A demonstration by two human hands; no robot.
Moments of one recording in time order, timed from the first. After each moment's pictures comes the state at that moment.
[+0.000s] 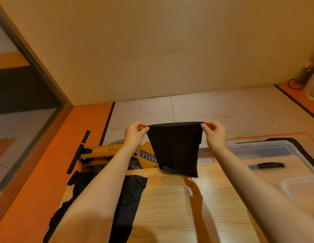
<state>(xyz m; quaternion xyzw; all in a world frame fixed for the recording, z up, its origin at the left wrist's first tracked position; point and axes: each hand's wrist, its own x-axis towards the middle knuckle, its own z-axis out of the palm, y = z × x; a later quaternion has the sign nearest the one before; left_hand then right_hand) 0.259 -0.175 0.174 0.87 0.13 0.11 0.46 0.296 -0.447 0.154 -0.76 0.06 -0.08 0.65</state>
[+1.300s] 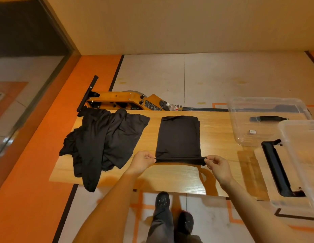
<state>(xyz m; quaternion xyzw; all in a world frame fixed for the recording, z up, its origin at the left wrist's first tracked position) -0.013 -0.239 -0.006 0.83 0.23 -0.15 0.49 0.048 -0.530 -0.026 -0.79 0.13 0.18 0.57</state>
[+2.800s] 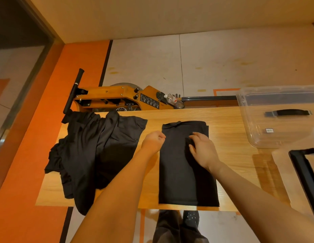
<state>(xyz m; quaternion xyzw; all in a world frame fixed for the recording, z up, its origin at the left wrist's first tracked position) 0.136 -0.230 -0.045 0.88 0.20 -0.21 0.37 0.145 -0.446 -0.051 -0.96 -0.16 0.13 0.20</state>
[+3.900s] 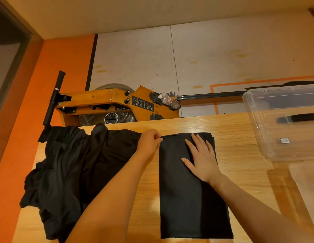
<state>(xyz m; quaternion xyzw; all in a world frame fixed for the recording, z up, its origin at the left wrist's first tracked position) 0.207 -0.205 -0.089 0.91 0.15 -0.14 0.36 0.179 -0.436 -0.117 -0.96 -0.20 0.11 0.16</state>
